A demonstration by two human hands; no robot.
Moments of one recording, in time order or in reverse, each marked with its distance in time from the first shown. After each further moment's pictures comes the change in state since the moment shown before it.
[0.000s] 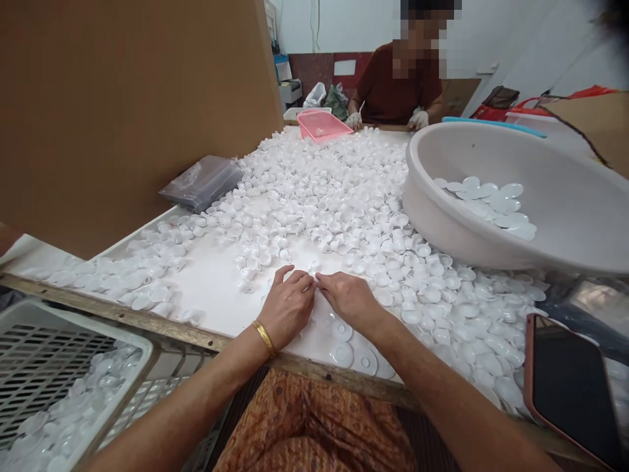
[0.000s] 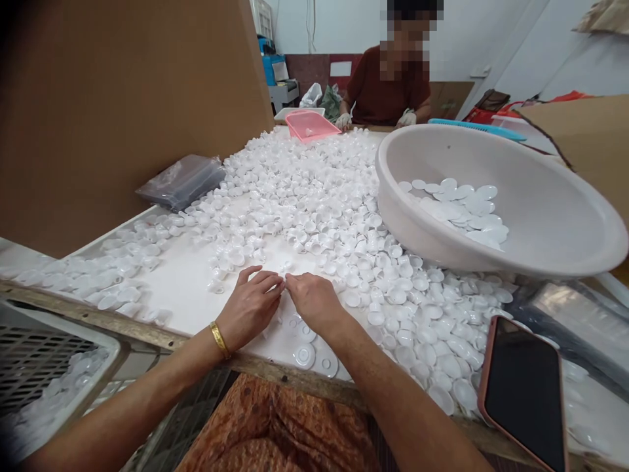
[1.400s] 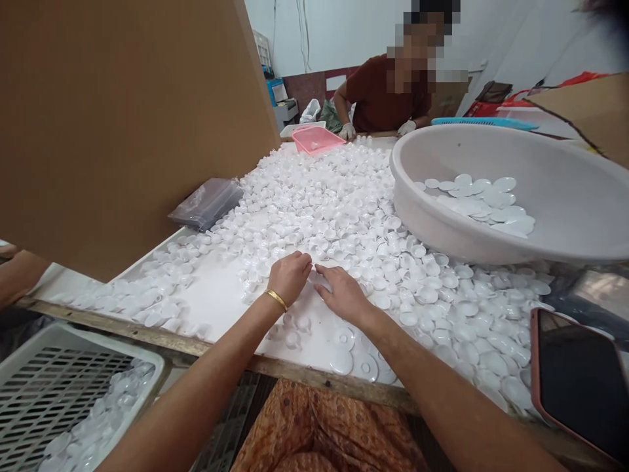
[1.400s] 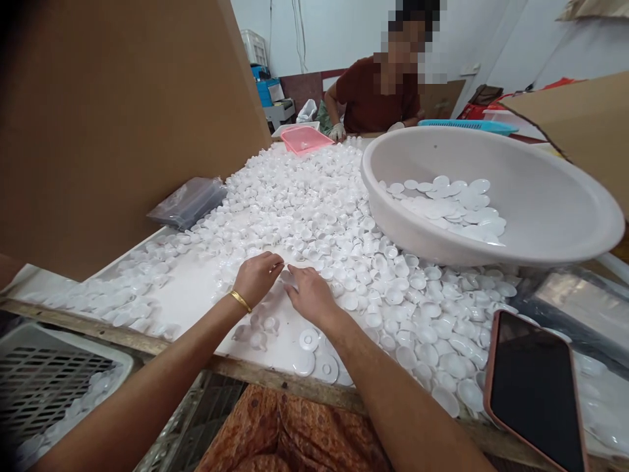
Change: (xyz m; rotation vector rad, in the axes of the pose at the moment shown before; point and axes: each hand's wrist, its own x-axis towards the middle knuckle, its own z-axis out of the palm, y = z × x) left_hand 0.056 -0.031 0.009 -0.015 -0.024 -0.316; right_hand 0.017 0.015 0.024 0.356 0.189 0.156
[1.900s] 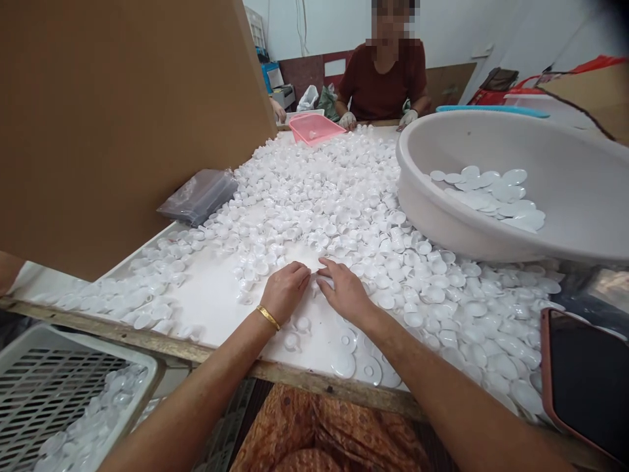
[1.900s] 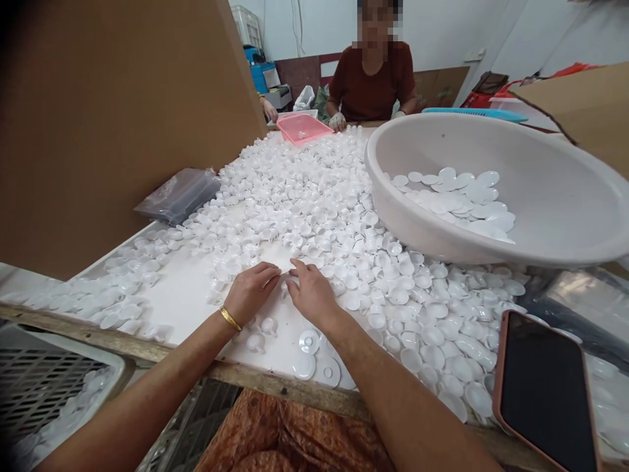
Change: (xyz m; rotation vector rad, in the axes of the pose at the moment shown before) left_hand -0.027 -0.010 0.019 -0.146 0.139 0.185; right_hand -0.001 0.001 0.004 0.098 0.015 0.138
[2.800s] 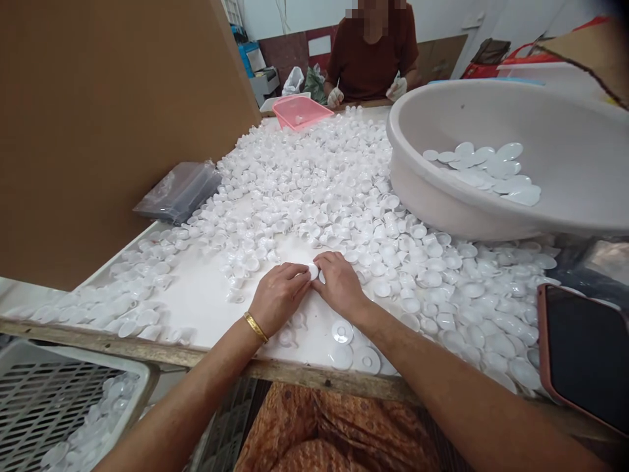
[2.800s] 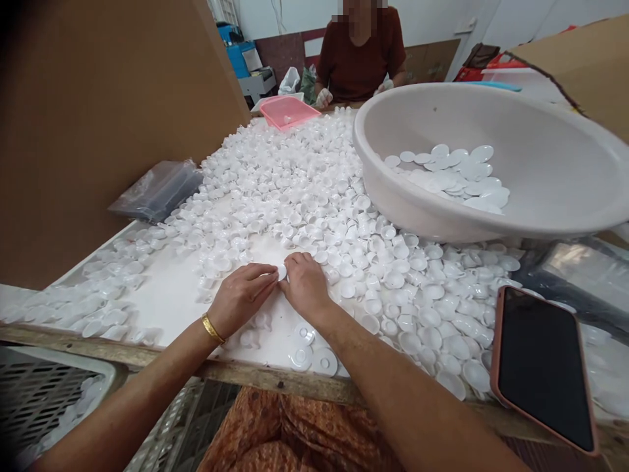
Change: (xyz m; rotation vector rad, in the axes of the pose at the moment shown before) left_hand -0.007 0.012 -0.011 0.029 -0.079 0.217; right_hand -0.001 -0.001 0.002 -0.205 0.084 -0.103
